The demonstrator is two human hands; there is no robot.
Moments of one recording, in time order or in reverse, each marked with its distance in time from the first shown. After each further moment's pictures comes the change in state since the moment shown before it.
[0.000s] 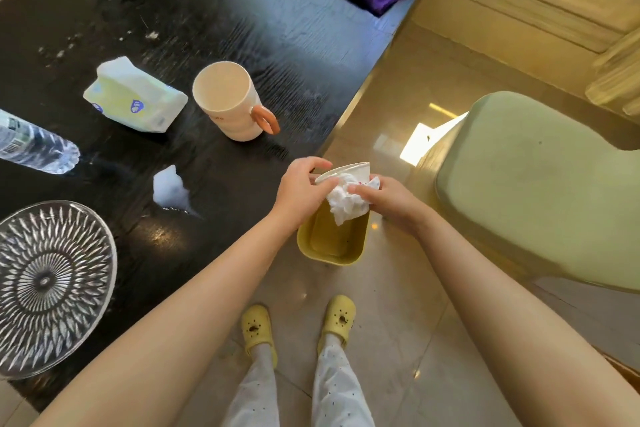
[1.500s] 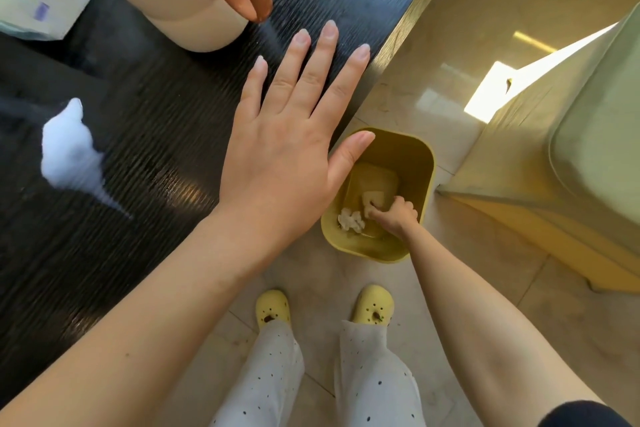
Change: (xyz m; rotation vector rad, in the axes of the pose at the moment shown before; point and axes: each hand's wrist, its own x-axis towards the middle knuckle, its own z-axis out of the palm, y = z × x) left_hand 0.038 -0.072 -0.002 1.007 0.254 0.457; right_hand 0.205 0.250 0.052 -0.481 0.242 0.531
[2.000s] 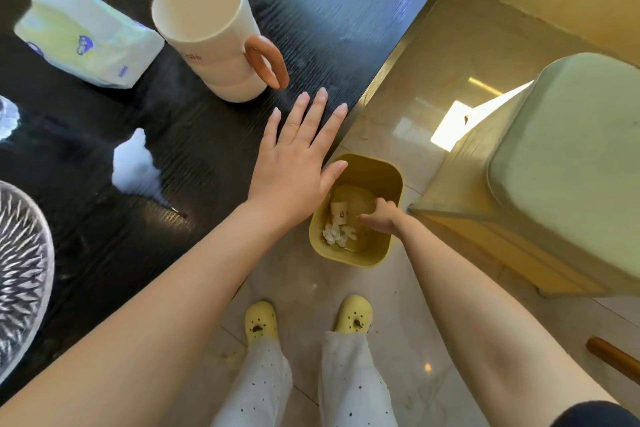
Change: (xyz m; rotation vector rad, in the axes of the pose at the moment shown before) left_hand 0.003 0.000 -0.011 0.016 -0.170 -0.003; right_hand -0.084 -0.037 -0.071 -0.190 -0.116 -0.073
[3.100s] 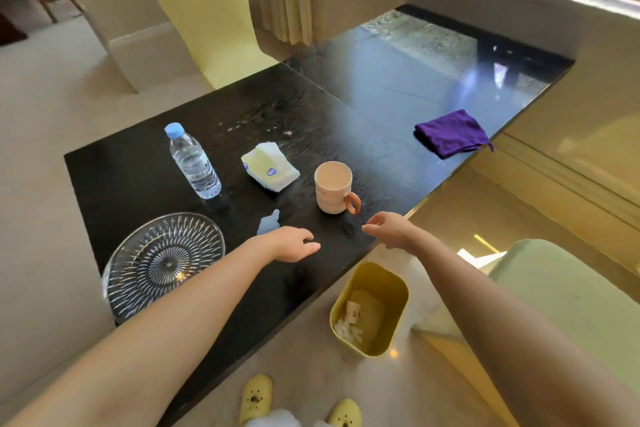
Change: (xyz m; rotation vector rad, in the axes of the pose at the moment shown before) left_hand -0.106 -0.057 -0.169 -0.362 -0.546 -0.389; right_hand -0.285 -0.152 -0.125 -0.187 0.184 -0.579
